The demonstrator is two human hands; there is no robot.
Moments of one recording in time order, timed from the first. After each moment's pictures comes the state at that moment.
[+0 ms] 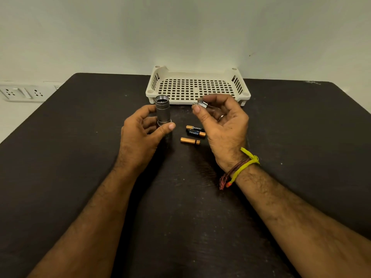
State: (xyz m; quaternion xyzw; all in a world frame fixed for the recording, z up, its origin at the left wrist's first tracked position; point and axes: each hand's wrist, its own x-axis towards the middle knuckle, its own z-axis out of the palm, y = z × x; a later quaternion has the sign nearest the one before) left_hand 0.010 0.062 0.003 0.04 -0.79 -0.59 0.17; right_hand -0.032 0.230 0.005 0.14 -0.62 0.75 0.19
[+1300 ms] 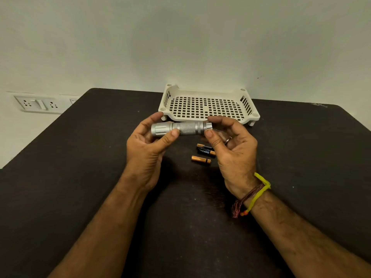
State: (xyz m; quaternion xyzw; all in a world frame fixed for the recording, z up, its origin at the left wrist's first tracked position) left_hand 0.007 0.060 0.009 0.03 -0.48 -0.86 0.16; right_hand -0.025 0.226 0.004 0.21 -0.60 0.76 0.14
